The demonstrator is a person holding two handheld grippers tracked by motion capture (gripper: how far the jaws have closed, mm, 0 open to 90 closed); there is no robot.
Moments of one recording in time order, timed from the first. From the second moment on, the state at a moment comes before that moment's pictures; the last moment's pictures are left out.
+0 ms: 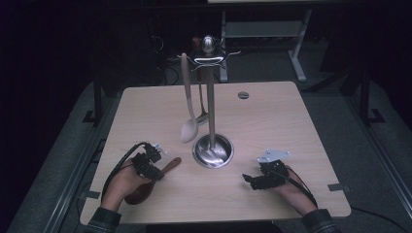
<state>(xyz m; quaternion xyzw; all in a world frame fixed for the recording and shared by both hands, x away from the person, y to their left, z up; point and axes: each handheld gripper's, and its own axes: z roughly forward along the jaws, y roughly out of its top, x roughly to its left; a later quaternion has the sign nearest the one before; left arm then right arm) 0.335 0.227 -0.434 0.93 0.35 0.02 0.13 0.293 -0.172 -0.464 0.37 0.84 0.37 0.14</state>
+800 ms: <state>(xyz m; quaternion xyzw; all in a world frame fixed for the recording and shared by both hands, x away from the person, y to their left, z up) 0.338 0.228 -0.433 0.92 0.38 0.02 0.13 0.293 -0.172 -0.464 0.37 0.84 0.37 0.14</state>
